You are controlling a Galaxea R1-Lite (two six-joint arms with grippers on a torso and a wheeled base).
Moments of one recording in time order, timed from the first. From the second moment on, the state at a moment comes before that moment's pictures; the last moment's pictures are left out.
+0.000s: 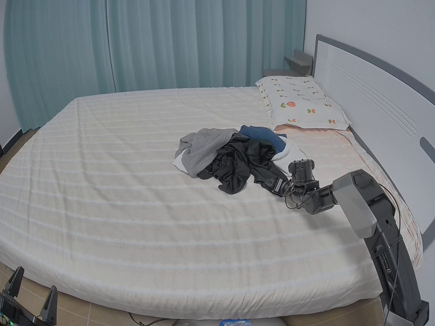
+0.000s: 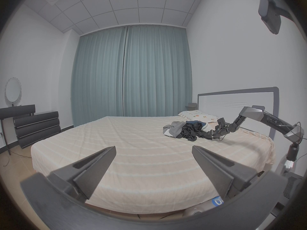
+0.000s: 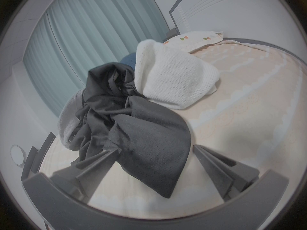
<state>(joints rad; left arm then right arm) 0.00 0.02 -0.02 0.00 -0.03 0.00 0.26 2.82 -1.91 -0.43 -0.07 0.53</state>
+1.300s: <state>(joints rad) 0.00 0.02 -0.02 0.00 -0.03 0.01 0.30 2.27 -0.92 -0.91 0.08 0.62</state>
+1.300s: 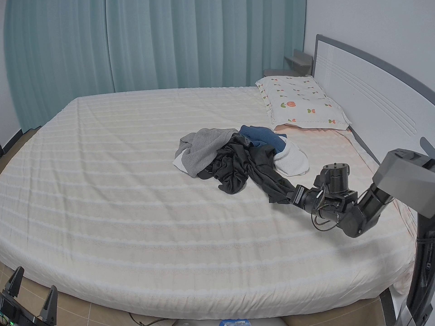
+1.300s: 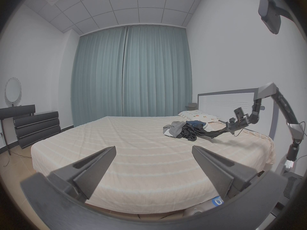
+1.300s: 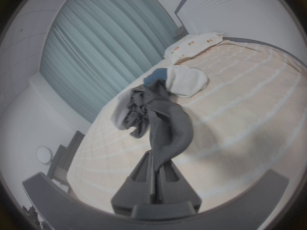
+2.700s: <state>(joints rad) -0.15 0.80 -0.25 -0.23 -0.27 0.06 0.58 1.47 -0.48 -1.14 0.19 0.68</state>
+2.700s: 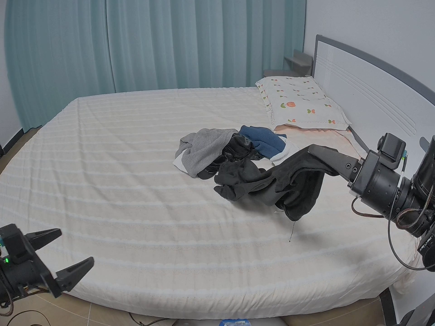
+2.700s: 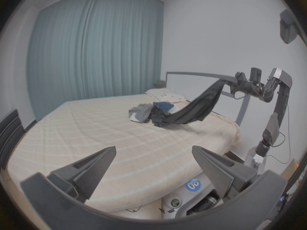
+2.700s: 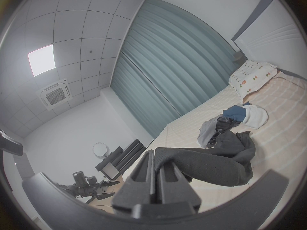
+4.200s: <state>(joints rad) -0.60 2.37 -0.92 -1.00 0.07 -0.18 0.65 1.40 -0.51 -1.11 0.20 0.61</state>
